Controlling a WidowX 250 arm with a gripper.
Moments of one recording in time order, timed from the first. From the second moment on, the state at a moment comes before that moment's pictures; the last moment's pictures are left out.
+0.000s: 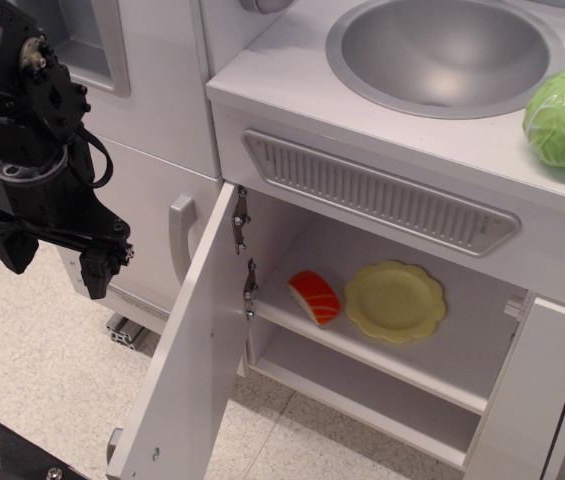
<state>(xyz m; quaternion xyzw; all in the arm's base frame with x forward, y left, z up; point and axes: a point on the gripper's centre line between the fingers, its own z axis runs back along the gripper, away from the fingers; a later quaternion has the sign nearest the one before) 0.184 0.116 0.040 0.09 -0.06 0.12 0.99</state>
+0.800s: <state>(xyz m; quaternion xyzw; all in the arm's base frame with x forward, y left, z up) 0.166 0.078 -0.014 0.09 -0.03 0.13 0.99</state>
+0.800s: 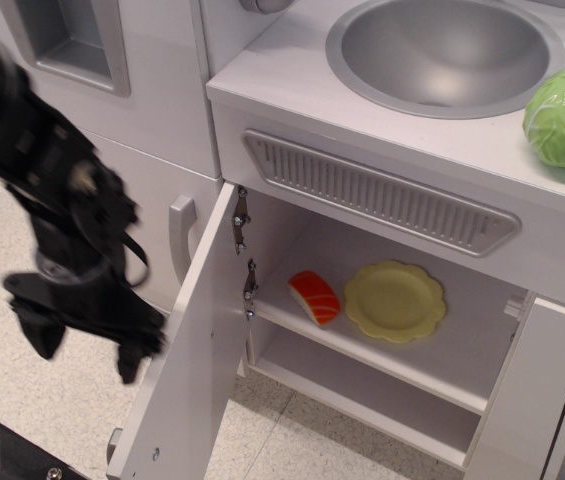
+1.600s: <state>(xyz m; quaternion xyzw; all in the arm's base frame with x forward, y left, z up) 0.206 -0.028 -0.050 0.04 -0.03 0.13 0.99</state>
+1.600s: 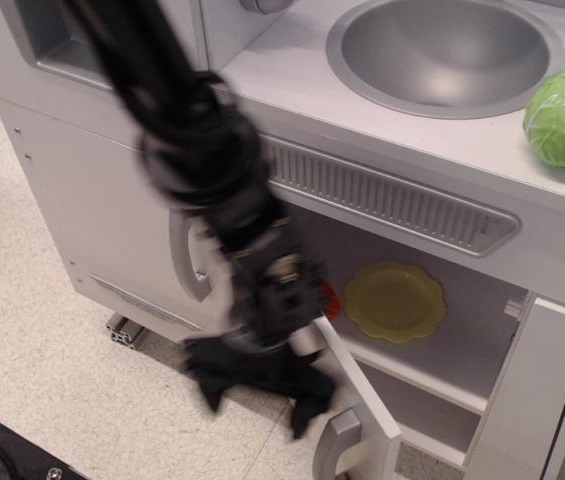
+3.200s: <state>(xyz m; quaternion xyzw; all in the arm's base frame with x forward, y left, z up) 0.297 -0.051 -0.063 0.00 -0.15 0.23 0.96</state>
